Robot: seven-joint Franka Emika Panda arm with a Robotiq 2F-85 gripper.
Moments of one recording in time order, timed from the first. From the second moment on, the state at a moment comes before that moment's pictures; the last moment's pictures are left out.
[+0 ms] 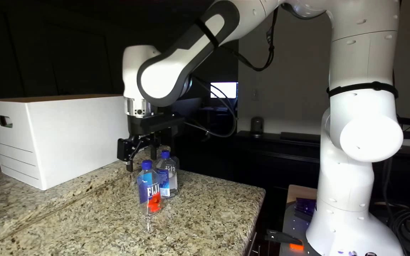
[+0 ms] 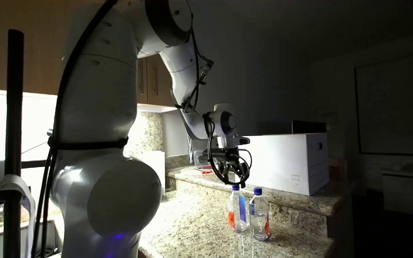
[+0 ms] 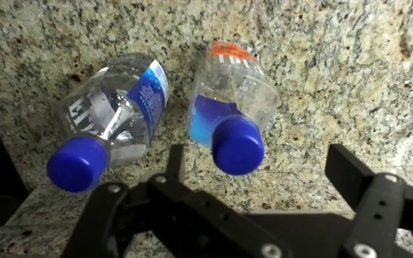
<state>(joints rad) 0.05 0.05 0.22 -2.24 -0.12 2.41 0.46</state>
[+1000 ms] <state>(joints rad) 0.13 0.07 0.15 -2.20 -0.12 2.28 0.50</state>
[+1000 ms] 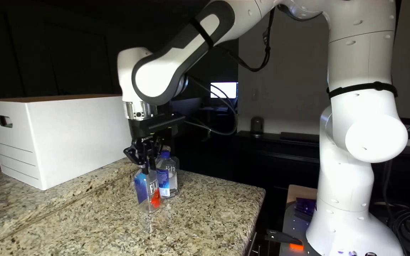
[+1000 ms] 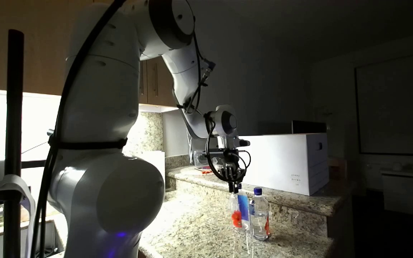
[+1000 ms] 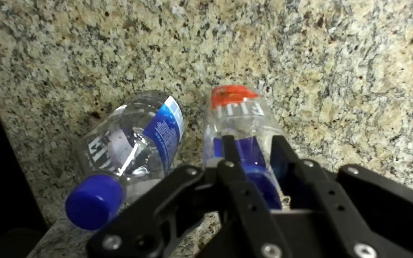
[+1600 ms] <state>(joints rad) 0.13 0.08 0.14 -2.20 -0.12 2.27 0.52</state>
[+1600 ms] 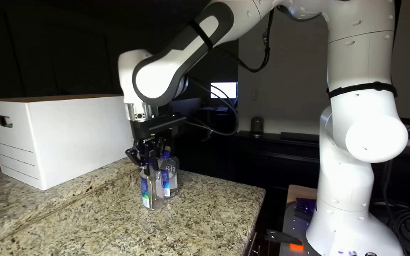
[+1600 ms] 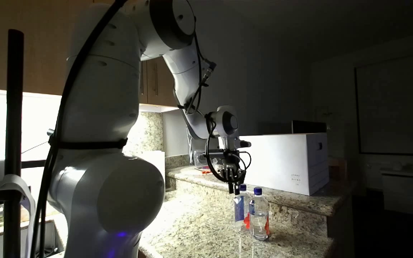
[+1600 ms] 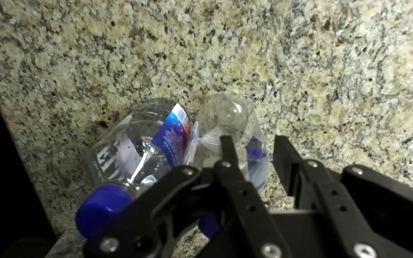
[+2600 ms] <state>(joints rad) 0.13 0.07 0.10 -2.18 -0.12 2.23 0.57</state>
